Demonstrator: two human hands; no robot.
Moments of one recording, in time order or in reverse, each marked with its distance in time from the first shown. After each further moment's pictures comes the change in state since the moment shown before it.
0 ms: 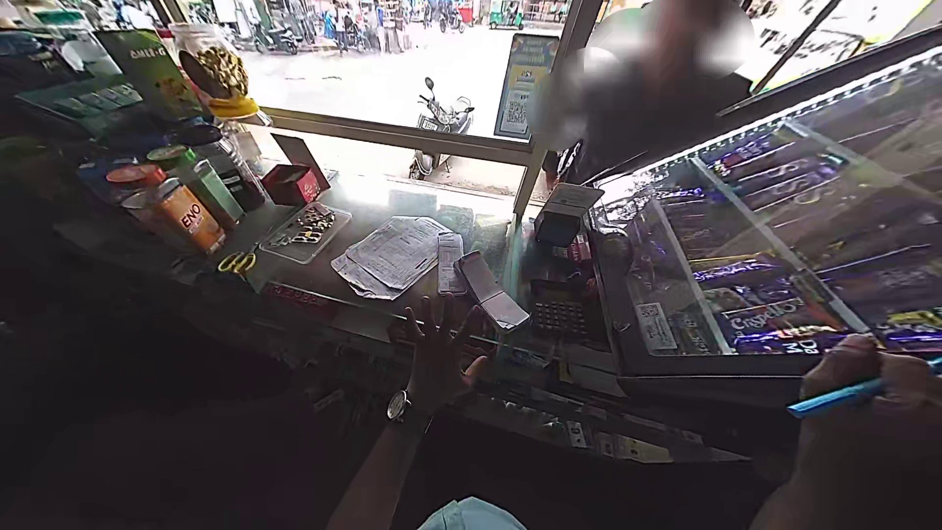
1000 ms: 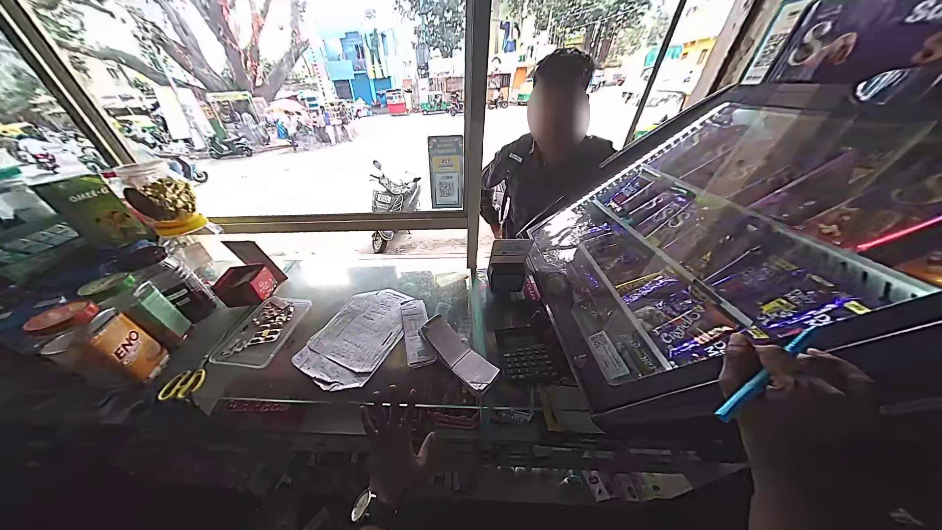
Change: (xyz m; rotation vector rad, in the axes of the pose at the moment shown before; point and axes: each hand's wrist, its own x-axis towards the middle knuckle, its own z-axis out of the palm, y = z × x) left_hand -0.050 -0.082 0.066 0.141 -0.071 -0.048; right_hand -0.010 -0.012 0.009 -0.003 0.058 -0.028
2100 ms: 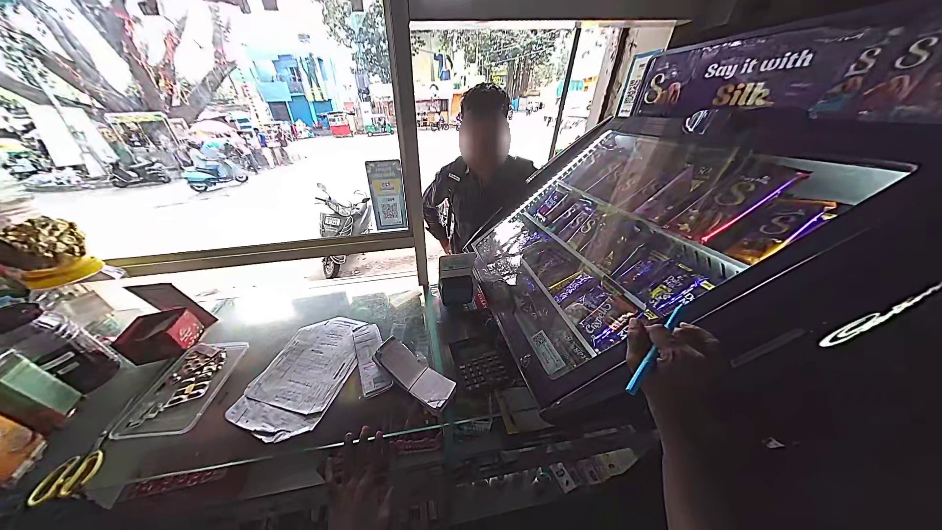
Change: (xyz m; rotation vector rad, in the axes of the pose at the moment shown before) left_hand -0.021 -0.003 0.019 -0.034 -0.300 0.069; right_hand 0.011 -0.004 -0.003 -0.031 0.126 0.004
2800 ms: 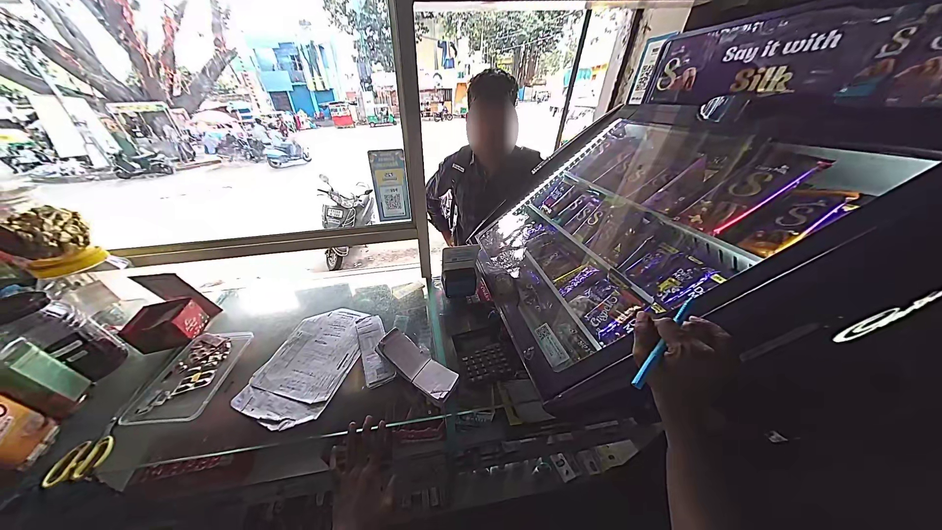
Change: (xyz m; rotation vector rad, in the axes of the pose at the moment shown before) left_hand 0.000 0.001 -0.002 -0.042 -0.007 -0.012; right_hand 0.000 0.000 0.001 -0.003 -0.014 0.001
